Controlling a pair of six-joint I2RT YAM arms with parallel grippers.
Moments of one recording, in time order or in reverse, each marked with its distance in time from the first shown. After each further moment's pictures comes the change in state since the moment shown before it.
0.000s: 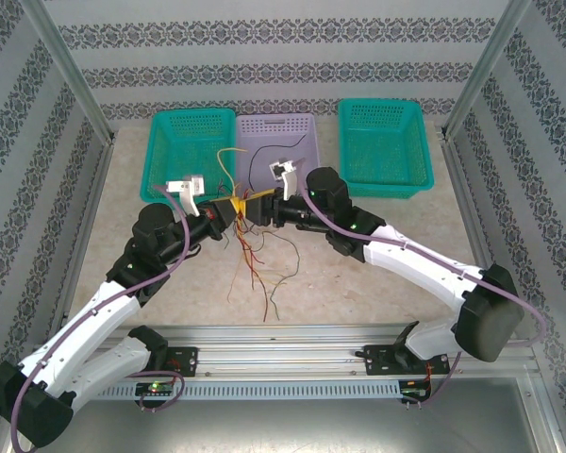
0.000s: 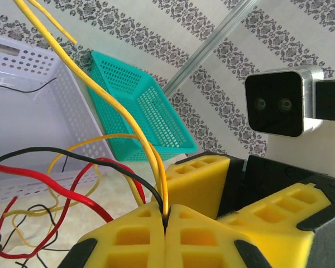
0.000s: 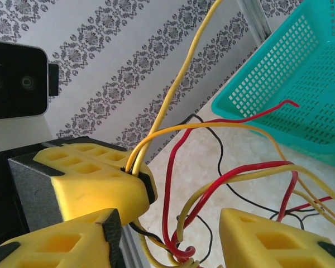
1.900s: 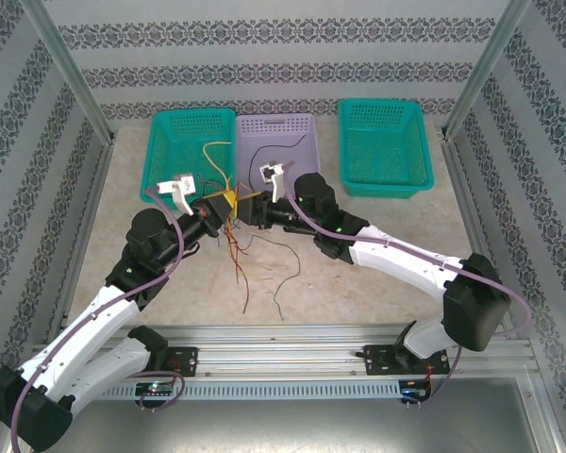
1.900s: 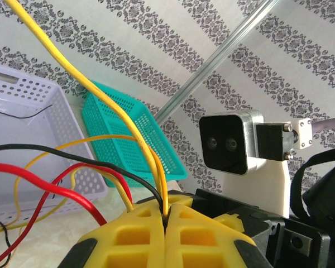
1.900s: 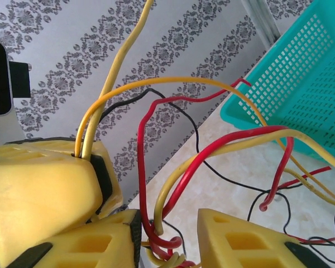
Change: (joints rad) left arm 0.007 -0.032 -0.047 0.121 -0.039 -0.060; right arm 0.048 0.079 -0.014 0.143 0.055 0.067
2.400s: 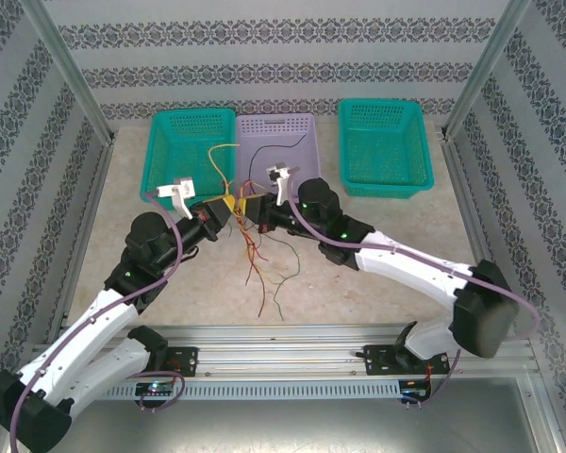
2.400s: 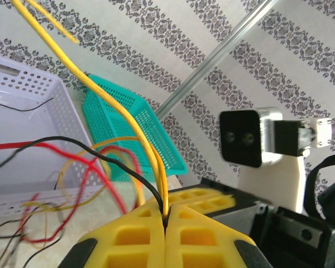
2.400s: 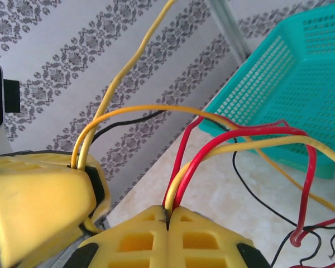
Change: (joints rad) left arm -0.001 -0.037 -0.019 -0.029 0.006 0.006; right arm 0.006 -0.082 -0.056 -0.027 0.133 -0.047
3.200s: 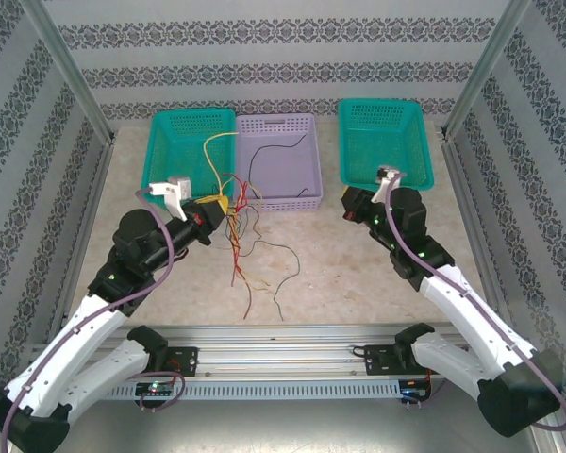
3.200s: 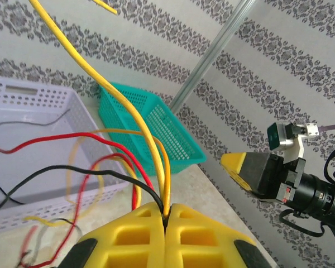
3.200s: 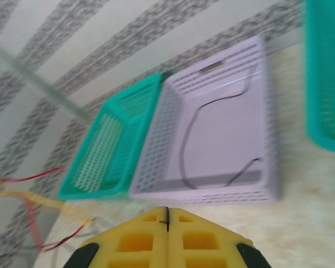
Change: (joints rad) left arm -0.001 -0.026 0.114 -0.208 0.000 0.176; right arm -0.420 -0.423 -0.280 -0.227 0.081 0.062
